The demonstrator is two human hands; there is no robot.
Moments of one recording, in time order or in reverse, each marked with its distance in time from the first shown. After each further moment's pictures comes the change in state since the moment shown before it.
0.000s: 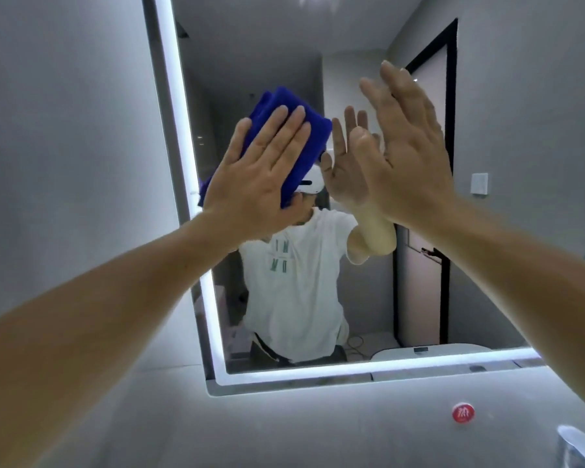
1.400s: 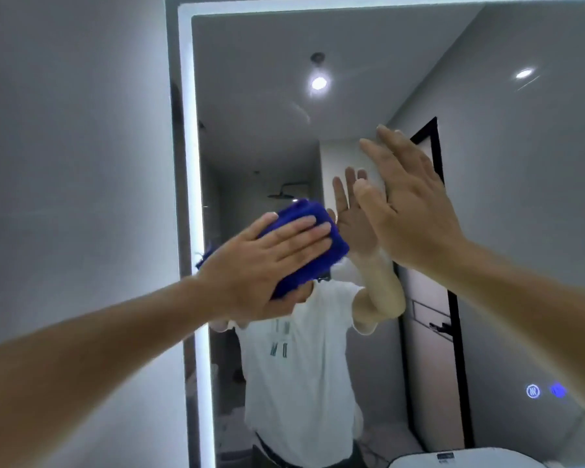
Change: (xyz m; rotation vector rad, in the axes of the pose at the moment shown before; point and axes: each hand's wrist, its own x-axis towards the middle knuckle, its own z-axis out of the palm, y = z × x) left_hand 0.015 -0.036 -0.010 0.005 -0.167 0.368; right_hand 0.057 -0.005 -0.014 -0.064 -0.038 -0.039
